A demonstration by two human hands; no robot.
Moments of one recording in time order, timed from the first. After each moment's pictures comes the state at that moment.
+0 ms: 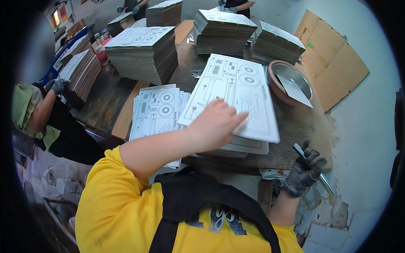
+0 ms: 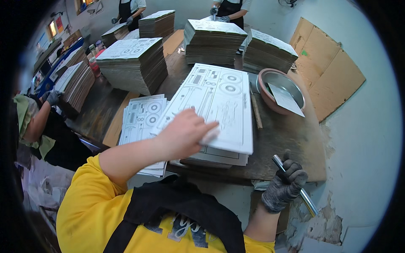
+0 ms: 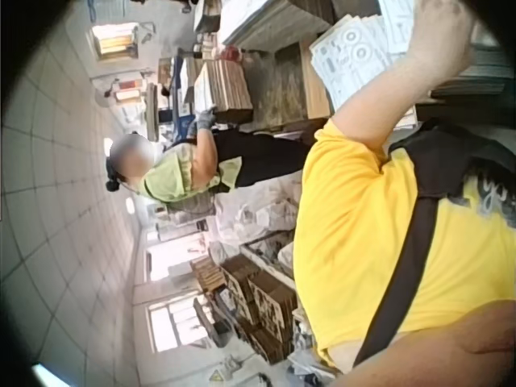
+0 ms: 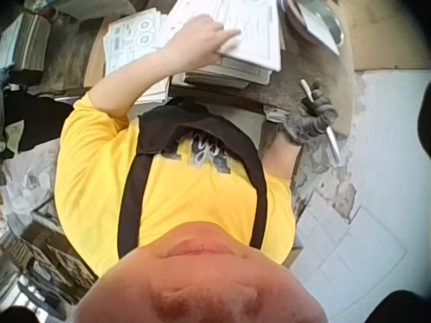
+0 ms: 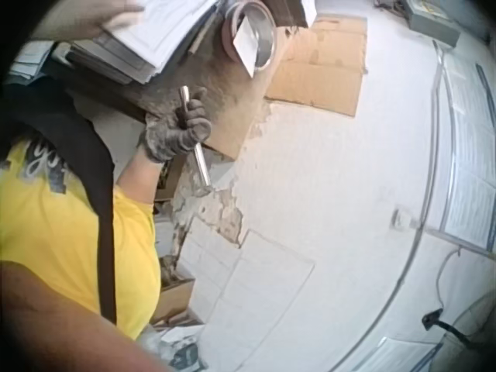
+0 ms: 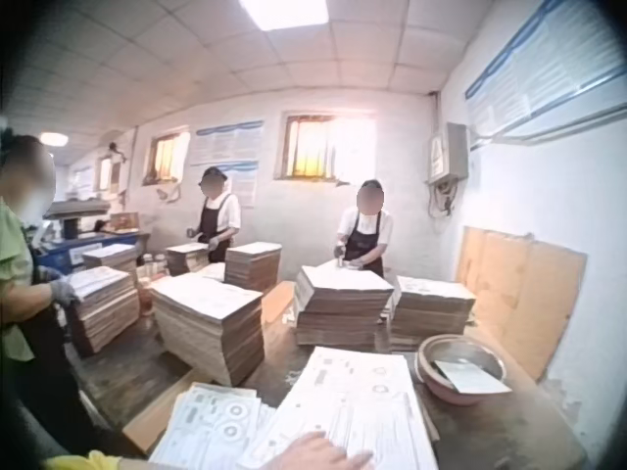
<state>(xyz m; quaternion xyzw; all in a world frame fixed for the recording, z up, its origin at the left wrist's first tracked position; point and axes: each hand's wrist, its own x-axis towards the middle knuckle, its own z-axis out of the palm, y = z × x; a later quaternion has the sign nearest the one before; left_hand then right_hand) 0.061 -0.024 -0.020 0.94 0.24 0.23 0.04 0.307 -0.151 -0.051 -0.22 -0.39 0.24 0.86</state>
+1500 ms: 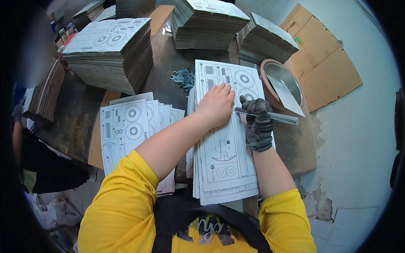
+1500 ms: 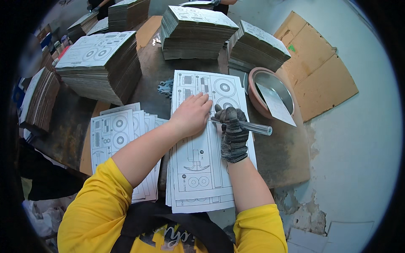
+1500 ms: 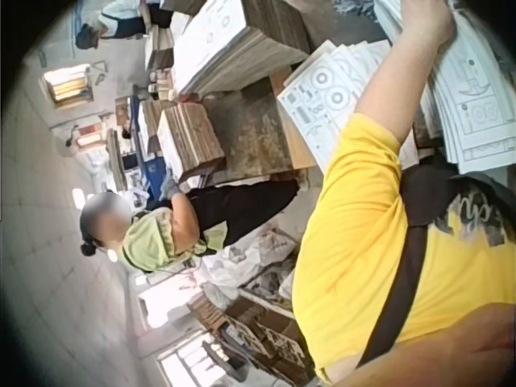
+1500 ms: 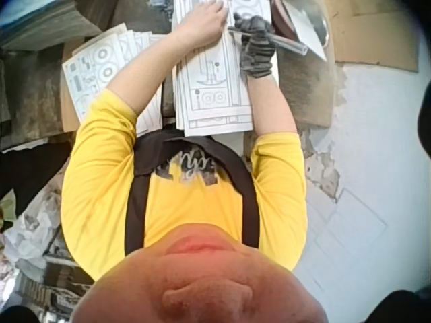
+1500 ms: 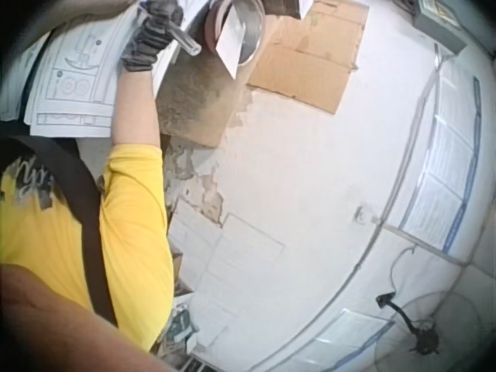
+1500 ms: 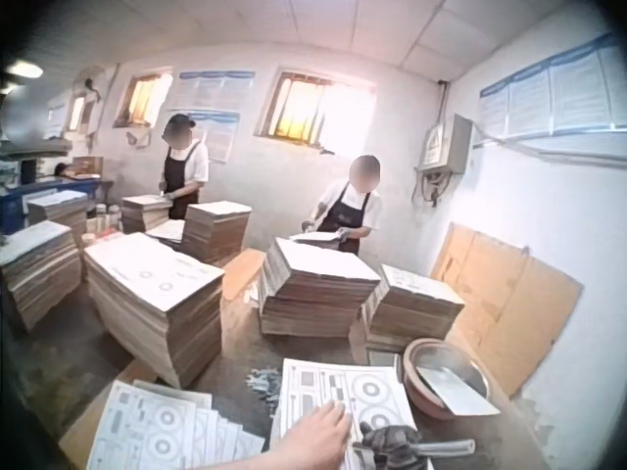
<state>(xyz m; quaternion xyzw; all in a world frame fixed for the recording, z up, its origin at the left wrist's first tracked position) 0.110 0.181 -0.116 0.90 0.32 0.28 0.06 0.228 0.104 -0.078 -0.40 -0.42 0.40 0.71</state>
